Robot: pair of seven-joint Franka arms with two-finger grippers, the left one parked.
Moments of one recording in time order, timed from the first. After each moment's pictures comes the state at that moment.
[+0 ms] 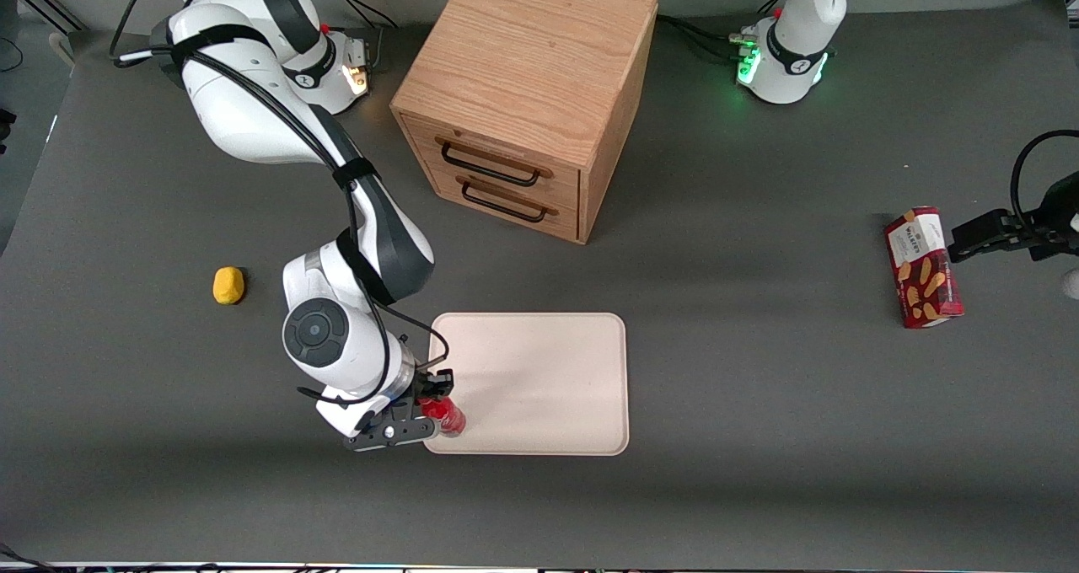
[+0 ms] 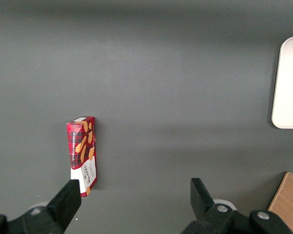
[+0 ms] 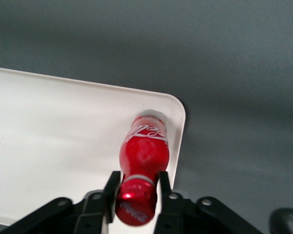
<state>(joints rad) 0.35 0.91 0.08 -0.98 -0.04 1.98 0.29</state>
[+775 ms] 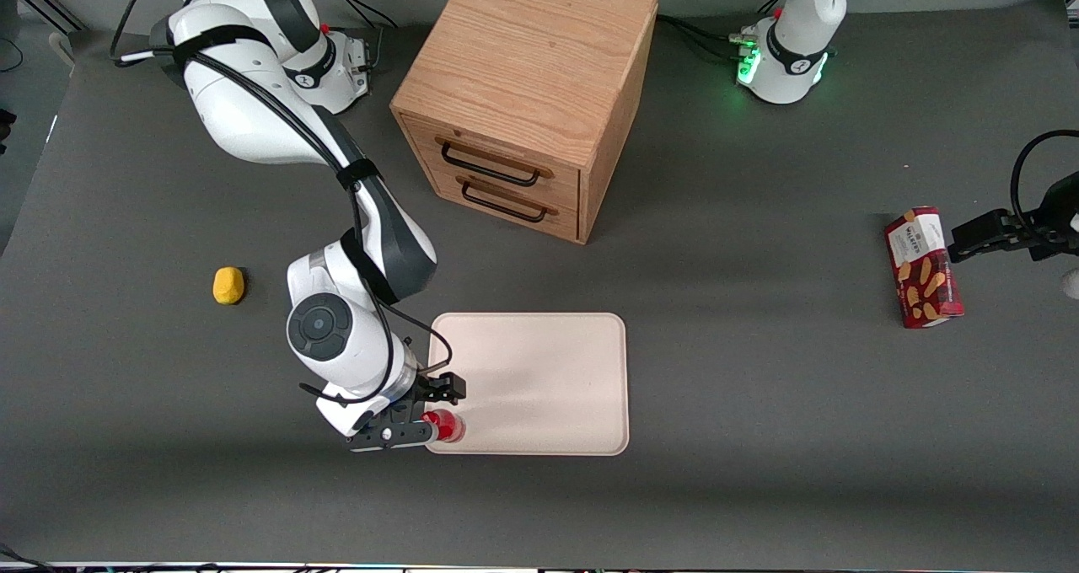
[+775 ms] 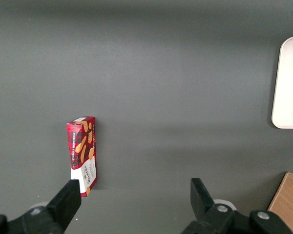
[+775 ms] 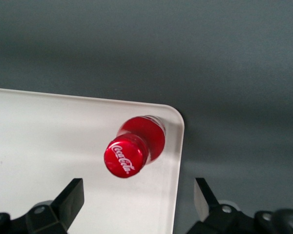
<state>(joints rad) 0.35 0.89 0.08 -1.01 -0.06 2.05 0.35</state>
